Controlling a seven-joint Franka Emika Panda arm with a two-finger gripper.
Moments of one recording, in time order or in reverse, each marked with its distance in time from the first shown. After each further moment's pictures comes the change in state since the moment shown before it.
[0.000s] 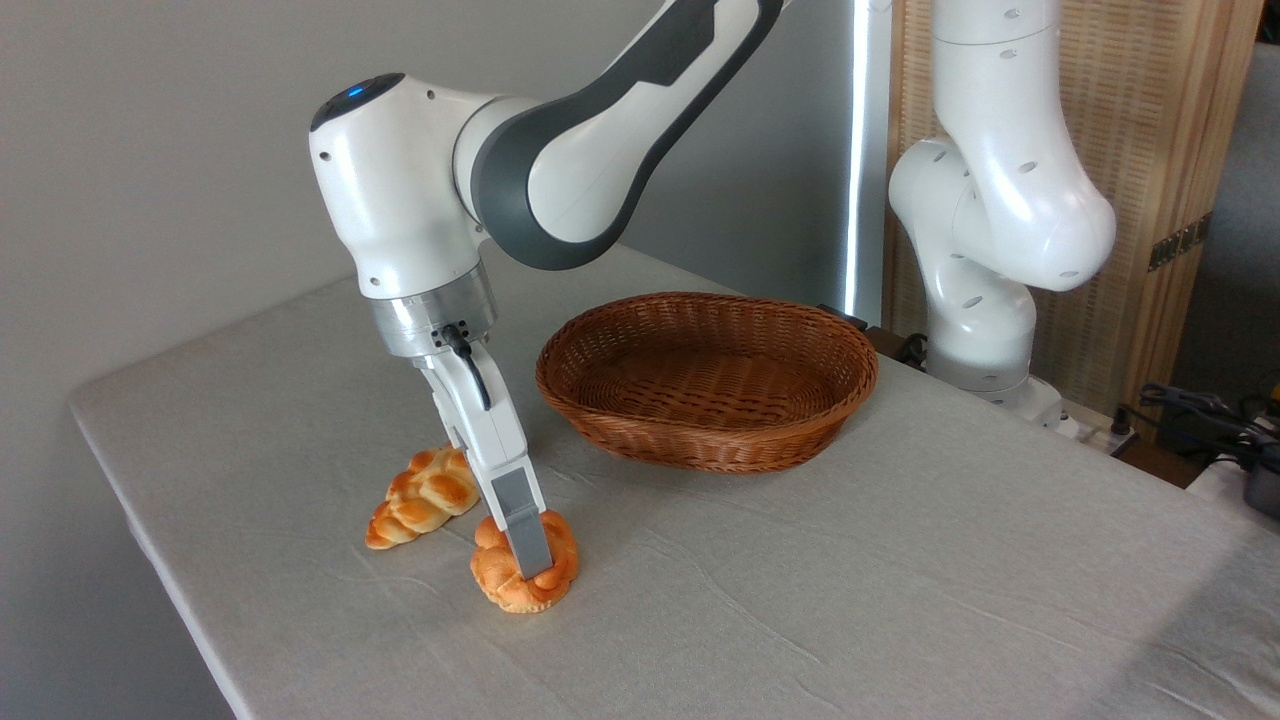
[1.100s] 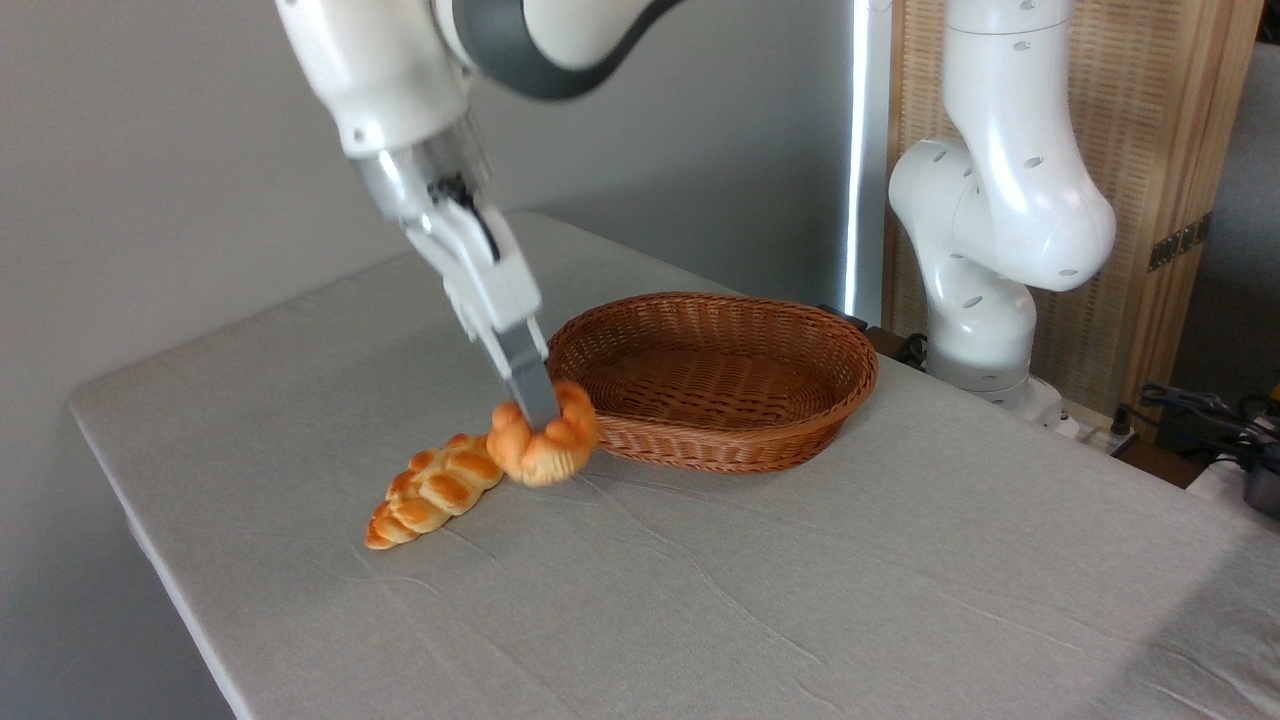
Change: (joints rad) arm -0.002 -0.104 -0.014 0.186 -0.083 -0.403 -0.002
